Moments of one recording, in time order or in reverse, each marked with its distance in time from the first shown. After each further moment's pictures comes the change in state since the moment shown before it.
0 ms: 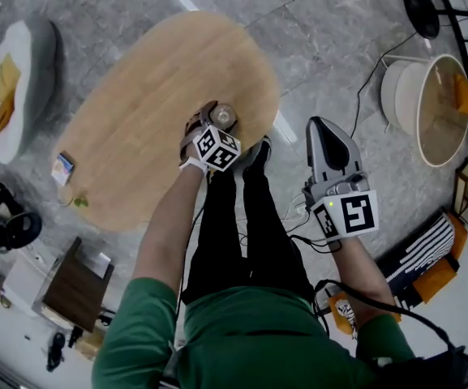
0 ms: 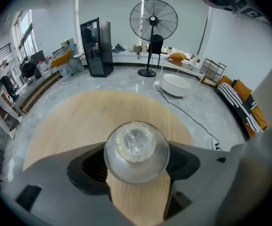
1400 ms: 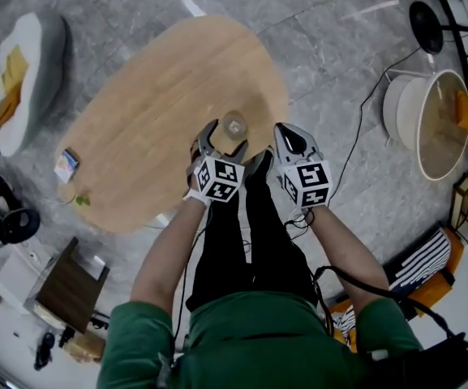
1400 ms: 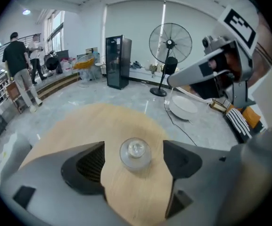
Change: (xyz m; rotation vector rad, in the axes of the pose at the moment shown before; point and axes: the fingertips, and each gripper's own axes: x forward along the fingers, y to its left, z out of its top) left arm -0.073 -0.002 0.012 -0.214 -0.200 0.070; right arm 0.077 0.029 -0.147 -0.021 0.302 0.089
